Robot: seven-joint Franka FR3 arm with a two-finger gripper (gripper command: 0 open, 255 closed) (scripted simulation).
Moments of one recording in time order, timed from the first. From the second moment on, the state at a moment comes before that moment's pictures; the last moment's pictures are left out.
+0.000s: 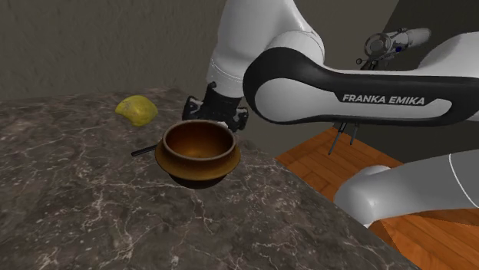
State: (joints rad) arm -0.20 -0.62 0.77 -2.22 0.16 1.98 1.14
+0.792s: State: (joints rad) arm -0.97 -0.47 1.55 -1.71 -0.13 1.98 1.70
